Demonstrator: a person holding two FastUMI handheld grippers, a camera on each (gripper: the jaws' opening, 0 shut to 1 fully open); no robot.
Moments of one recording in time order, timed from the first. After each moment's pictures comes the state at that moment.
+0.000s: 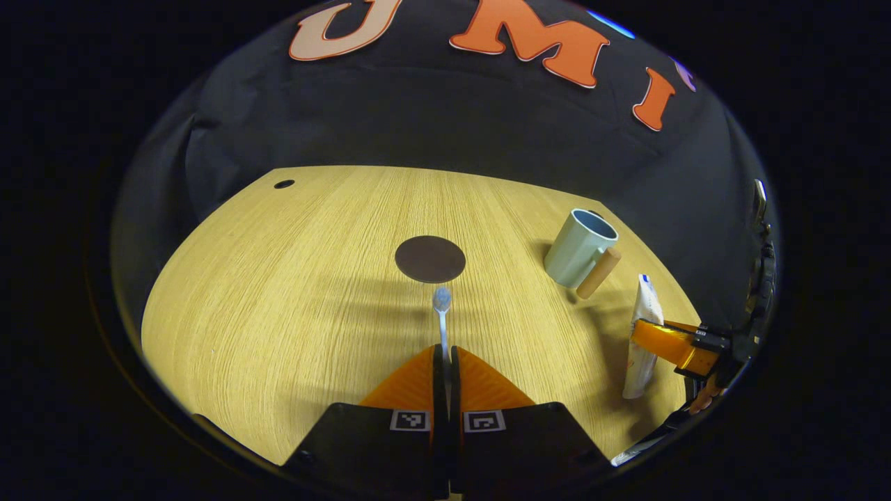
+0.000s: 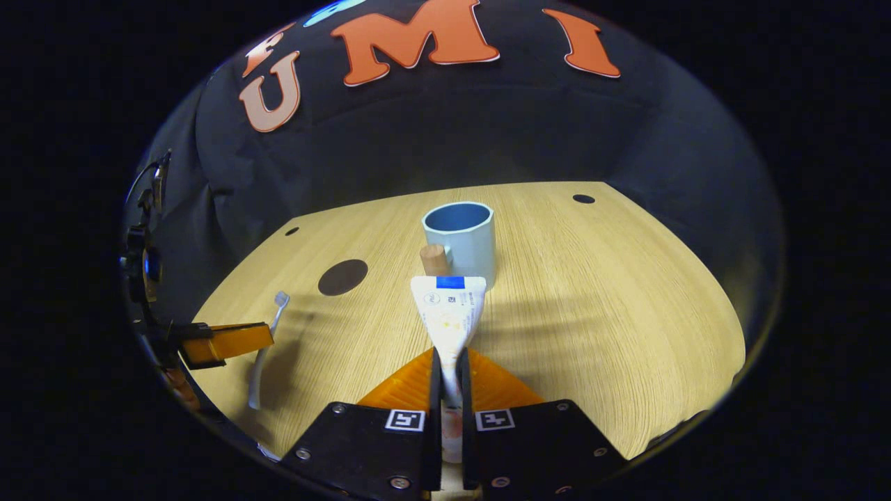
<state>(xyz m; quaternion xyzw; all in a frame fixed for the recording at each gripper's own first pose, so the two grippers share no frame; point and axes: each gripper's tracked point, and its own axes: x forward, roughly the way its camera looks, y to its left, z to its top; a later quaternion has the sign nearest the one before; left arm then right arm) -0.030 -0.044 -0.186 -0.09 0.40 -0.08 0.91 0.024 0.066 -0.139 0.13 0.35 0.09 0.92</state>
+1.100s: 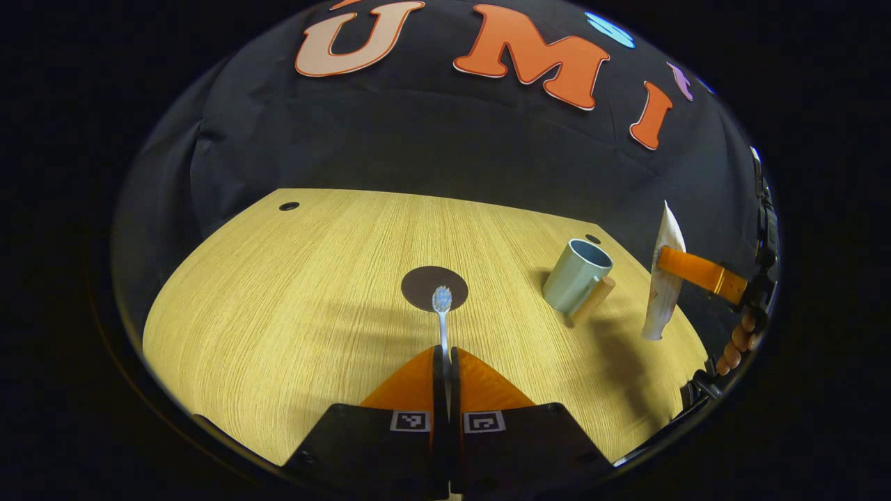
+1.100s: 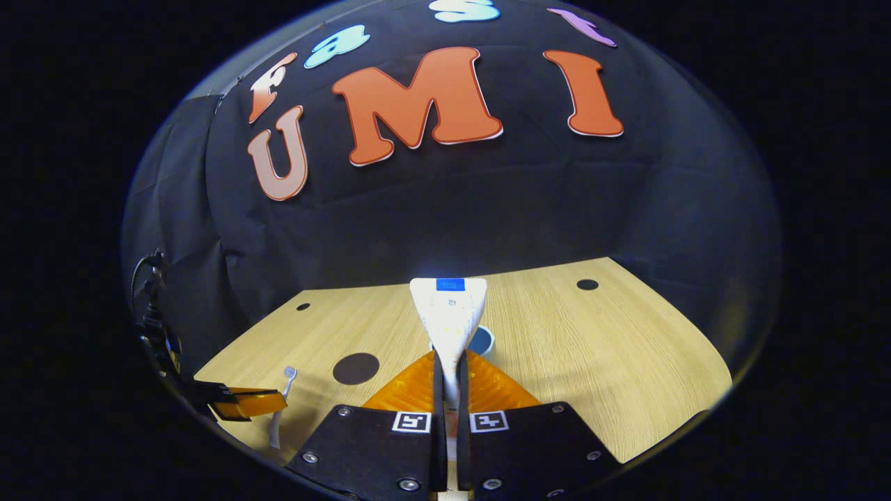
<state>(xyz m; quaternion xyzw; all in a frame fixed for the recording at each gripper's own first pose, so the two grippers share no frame) -0.015 -0.034 -0.167 -0.10 0.35 -0.07 0.93 0.105 0.041 -0.043 0.15 0.19 0.08 0.97</state>
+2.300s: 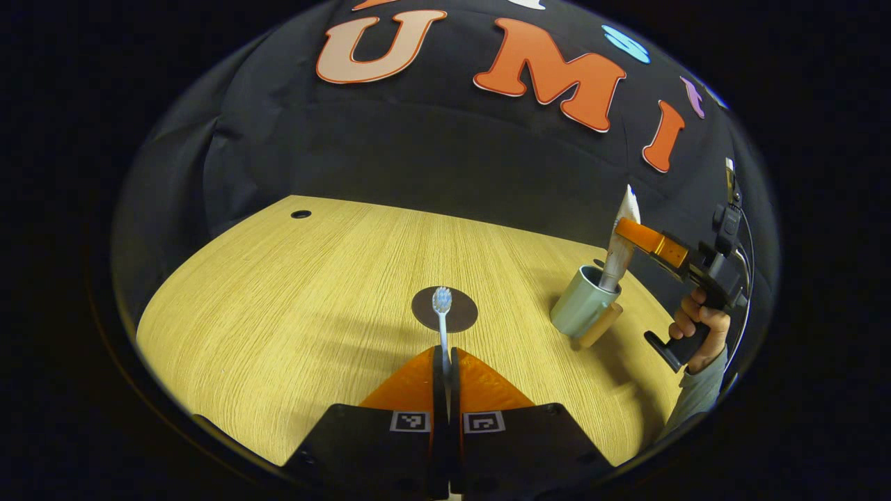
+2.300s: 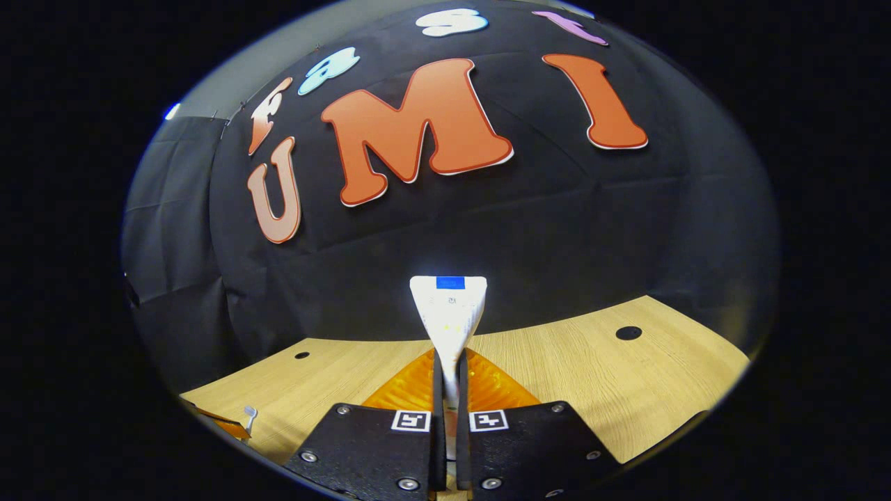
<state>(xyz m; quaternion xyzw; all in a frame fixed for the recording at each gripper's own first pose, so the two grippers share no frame) -0.002 -0.023 -0.154 -0.11 0.32 -0.05 0.94 0.219 0.043 -0.056 0.19 0.09 0.10 0.97</state>
